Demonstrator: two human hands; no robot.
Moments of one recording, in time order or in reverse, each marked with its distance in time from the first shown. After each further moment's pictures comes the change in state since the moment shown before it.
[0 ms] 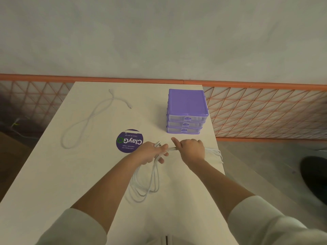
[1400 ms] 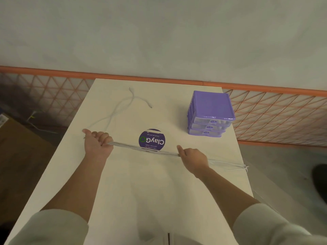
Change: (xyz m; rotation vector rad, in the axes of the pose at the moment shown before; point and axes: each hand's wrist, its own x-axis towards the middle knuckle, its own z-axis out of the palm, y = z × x) left_hand -0.020 -0.139 -0.166 -1.868 0.522 0.228; right_hand -0.013 -0.080 0.011 0.193 -0.262 0.091
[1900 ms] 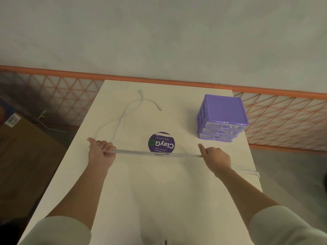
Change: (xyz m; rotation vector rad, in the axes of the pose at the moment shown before) left_hand 0.012 0.017 -0.027 0.071 0.090 0.024; right_hand 0.026 0.026 -0.013 -0.113 0.113 0.121
